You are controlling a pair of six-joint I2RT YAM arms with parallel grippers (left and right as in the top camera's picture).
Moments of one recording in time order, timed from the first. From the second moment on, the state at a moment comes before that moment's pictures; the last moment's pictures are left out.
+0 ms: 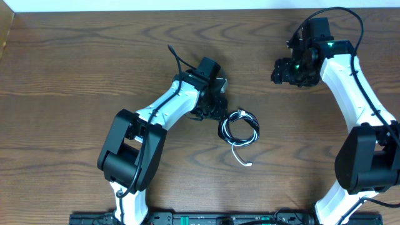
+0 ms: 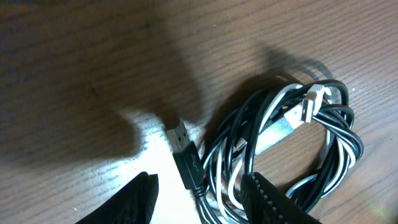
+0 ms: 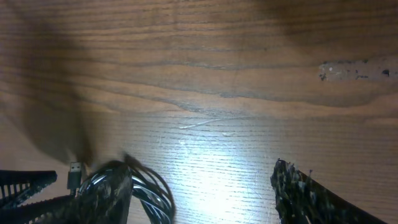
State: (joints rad) left arm -0.50 1.98 1.34 -0.71 0.37 -0.23; right arm 0.09 1.88 1.55 -0.94 -0.20 0.17
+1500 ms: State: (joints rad) left arm -0.69 1.98 1.36 -0.71 0.04 -0.49; right arm 0.09 1.88 1.55 -0.94 -0.20 0.17
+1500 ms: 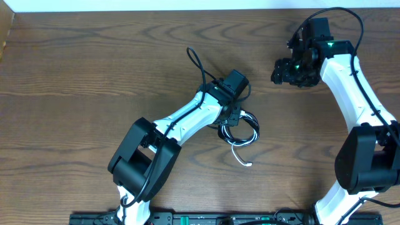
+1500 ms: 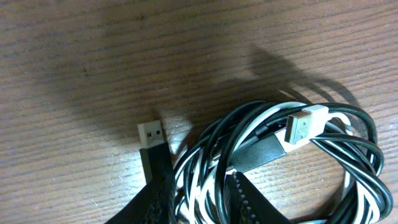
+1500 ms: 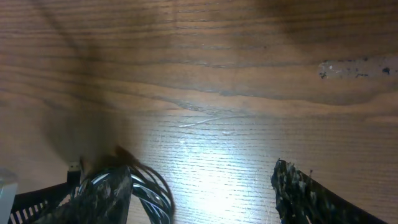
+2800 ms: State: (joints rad) left arm -0.69 2.04 1.41 -0.85 0.12 -0.49; right arm 0.09 1.88 1.55 -0.97 -0.20 0.15
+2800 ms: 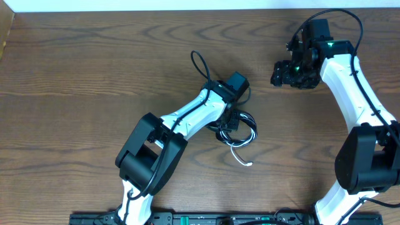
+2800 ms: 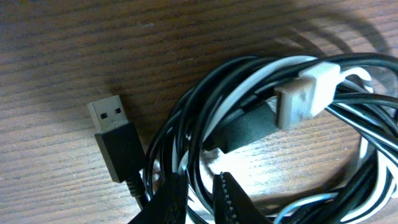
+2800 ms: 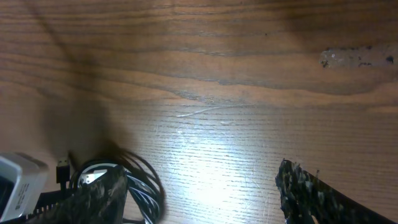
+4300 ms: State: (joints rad) left arm -0.39 1.76 1.43 -0.66 0.59 -0.43; right arm 0.23 1.88 1.55 -0.92 -0.63 -0.04
